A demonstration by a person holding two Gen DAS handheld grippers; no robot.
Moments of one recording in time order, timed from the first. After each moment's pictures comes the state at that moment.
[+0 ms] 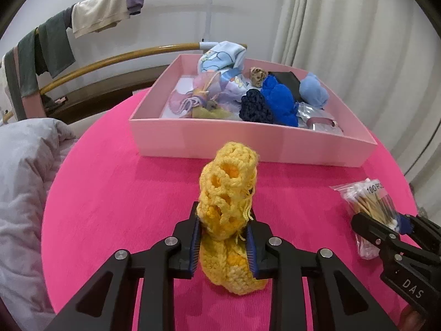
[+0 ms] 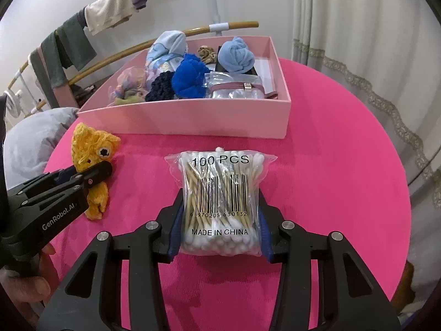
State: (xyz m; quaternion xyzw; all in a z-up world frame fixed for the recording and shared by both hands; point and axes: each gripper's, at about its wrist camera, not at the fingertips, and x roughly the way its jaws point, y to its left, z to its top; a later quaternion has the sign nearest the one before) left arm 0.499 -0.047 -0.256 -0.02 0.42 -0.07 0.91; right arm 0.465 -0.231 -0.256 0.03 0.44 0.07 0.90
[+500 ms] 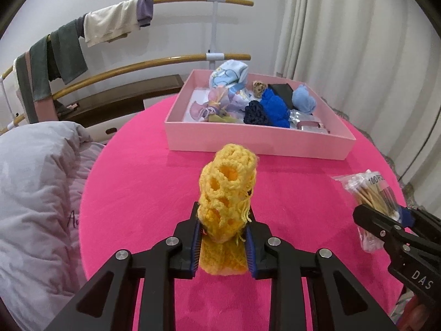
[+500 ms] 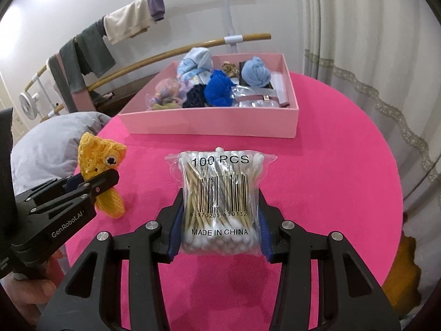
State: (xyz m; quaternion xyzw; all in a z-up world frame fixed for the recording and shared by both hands) left arm 0.424 -0.031 -0.211 -0.01 0.39 -0.06 0.92; right arm 0.415 -0.221 -0.224 0.04 0.41 0.10 0.91
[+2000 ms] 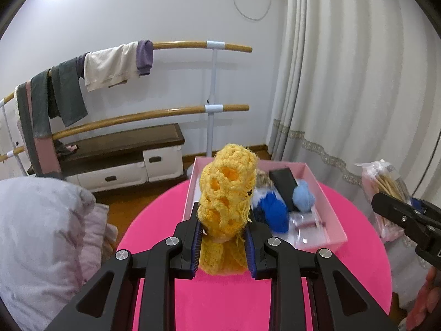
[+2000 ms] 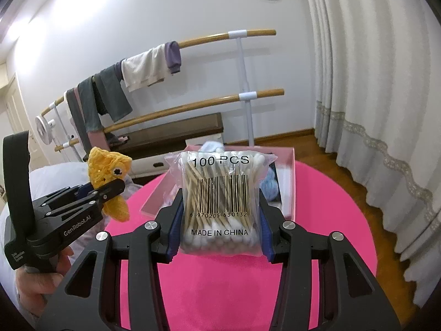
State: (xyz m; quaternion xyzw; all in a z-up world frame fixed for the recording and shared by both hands) left arm 0.496 -0.018 -0.104 -0.02 0.30 -0.06 0.95; right arm 0.488 -0.225 -0.110 0.04 0.30 0.14 0.94
